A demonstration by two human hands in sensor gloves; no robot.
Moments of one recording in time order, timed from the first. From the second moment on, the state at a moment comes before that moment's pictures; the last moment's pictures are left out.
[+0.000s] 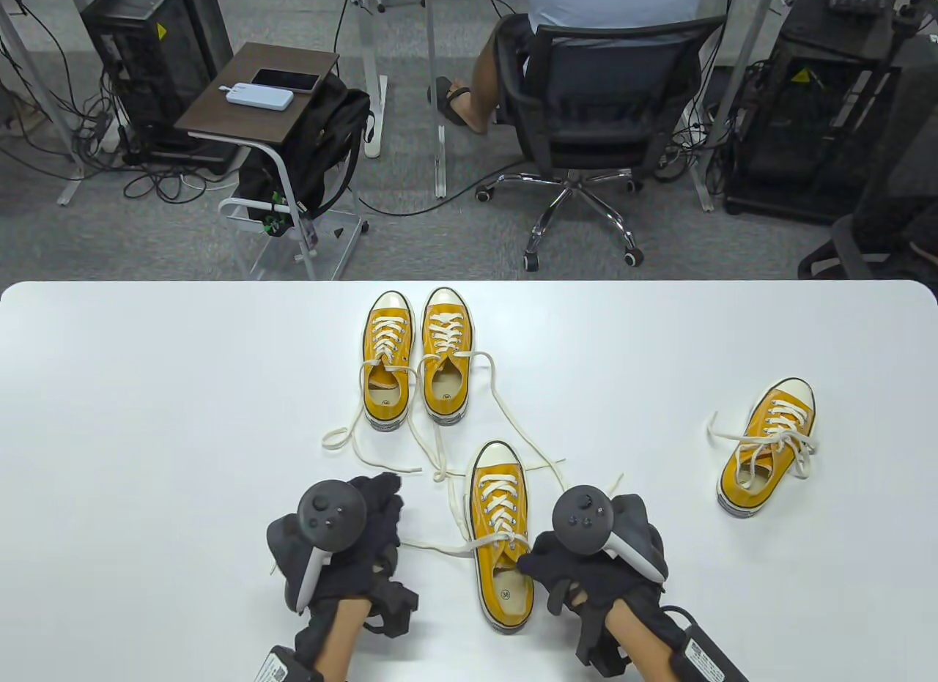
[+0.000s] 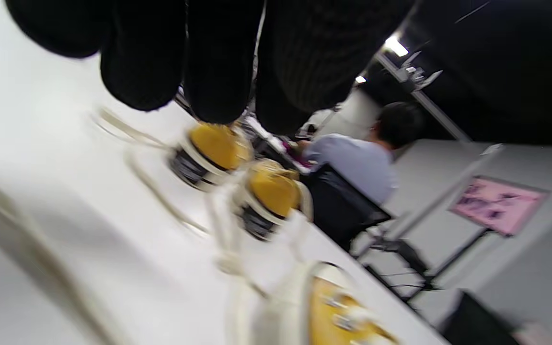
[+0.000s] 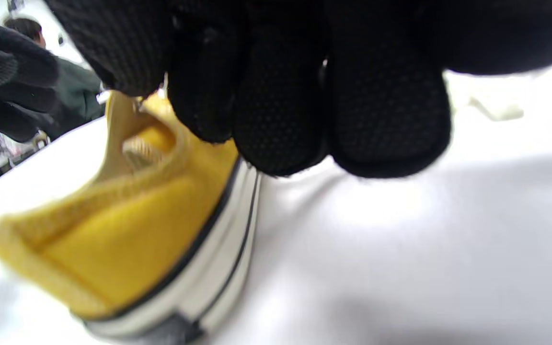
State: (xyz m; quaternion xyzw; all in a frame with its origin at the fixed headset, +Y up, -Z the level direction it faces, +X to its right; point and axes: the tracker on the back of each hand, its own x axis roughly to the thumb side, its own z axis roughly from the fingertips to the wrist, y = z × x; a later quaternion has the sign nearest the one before) left_hand -0.156 -0.714 -0.266 0.03 0.02 0.38 0.92; right_hand 0.124 -0.724 -0.274 0.10 0.14 0.96 0.22
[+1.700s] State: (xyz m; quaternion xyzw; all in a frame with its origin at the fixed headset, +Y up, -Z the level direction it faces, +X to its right) left_hand -0.084 -0.755 -0.258 -0.04 -0.05 0.41 0.91; right_hand 0.117 -0.739 -0.280 0.10 0.05 0.95 0.29
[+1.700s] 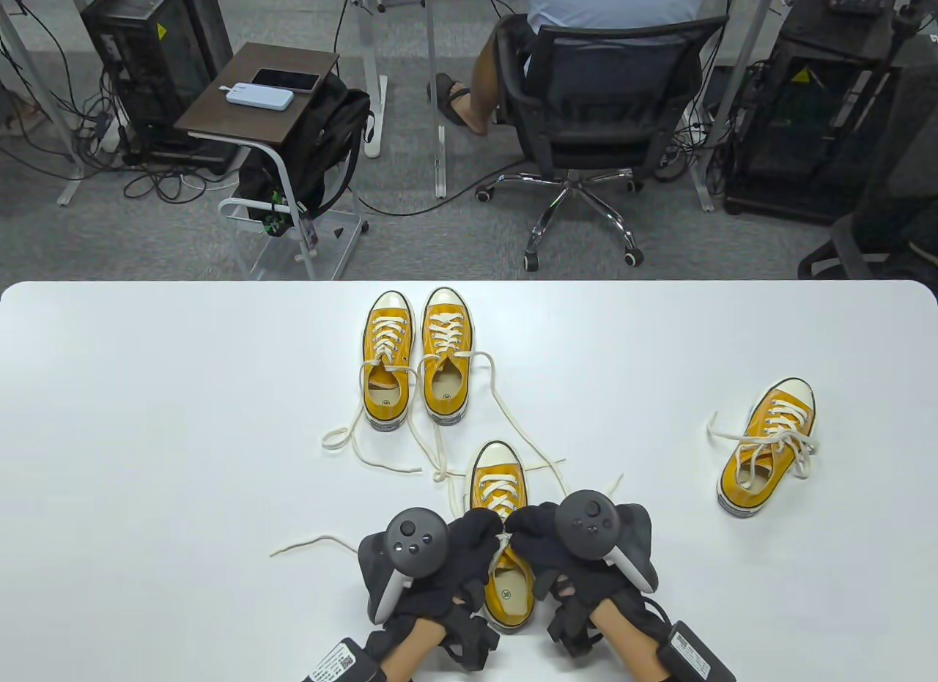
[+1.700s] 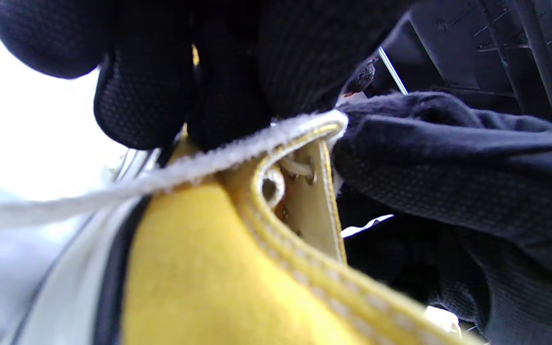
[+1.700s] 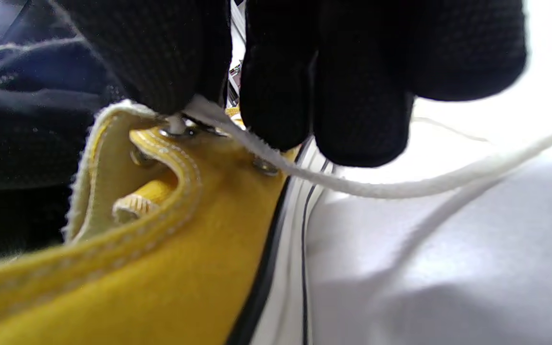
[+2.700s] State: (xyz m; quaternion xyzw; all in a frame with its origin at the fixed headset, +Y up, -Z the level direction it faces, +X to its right) left_hand -0.080 -0.749 -0.254 -0.02 -0.08 0.39 0.92; right_hand 0.117 -0.742 -0.278 0.10 0.08 0.94 0.31
